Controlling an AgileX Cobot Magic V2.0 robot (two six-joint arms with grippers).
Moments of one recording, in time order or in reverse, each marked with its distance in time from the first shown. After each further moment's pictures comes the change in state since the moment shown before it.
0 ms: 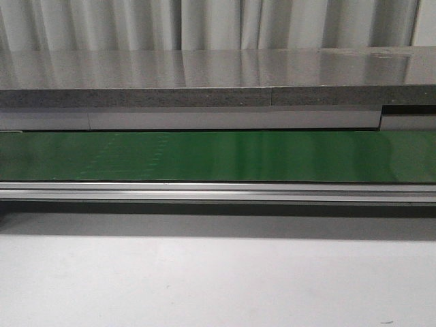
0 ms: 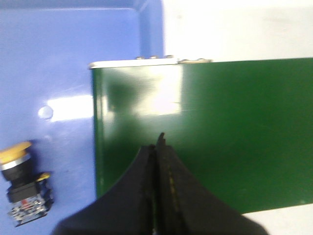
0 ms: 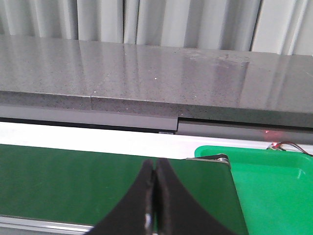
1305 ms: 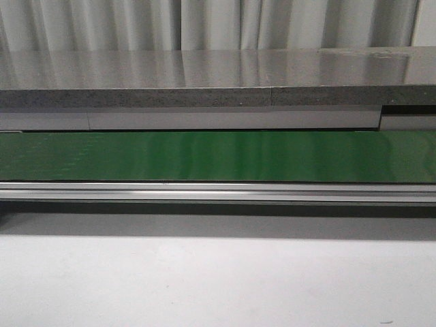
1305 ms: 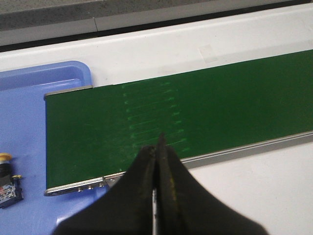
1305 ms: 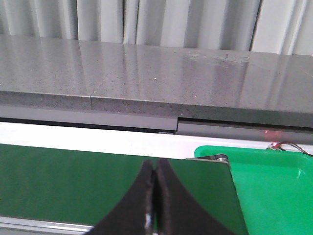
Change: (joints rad) left arm -0.172 -0.881 0.649 -0.054 -0.306 0.001; right arm 0.000 0.000 0.000 0.000 0.000 0.000
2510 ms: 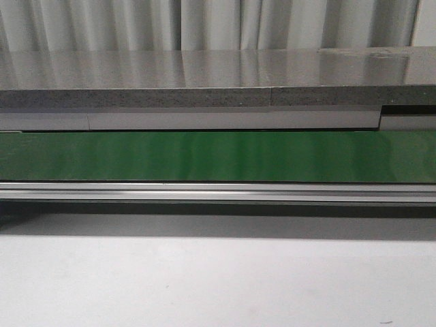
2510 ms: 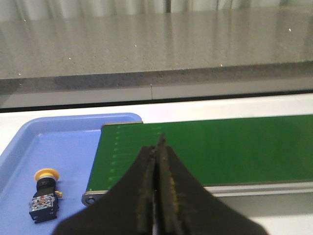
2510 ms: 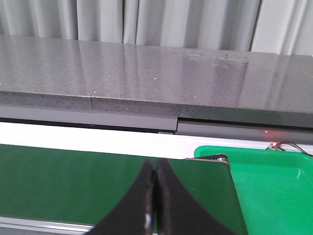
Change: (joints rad) left arm -0.012 -0.685 0.714 0.049 -0.568 -0.071; right arm 0.000 0.000 0.000 0.000 0.000 0.000
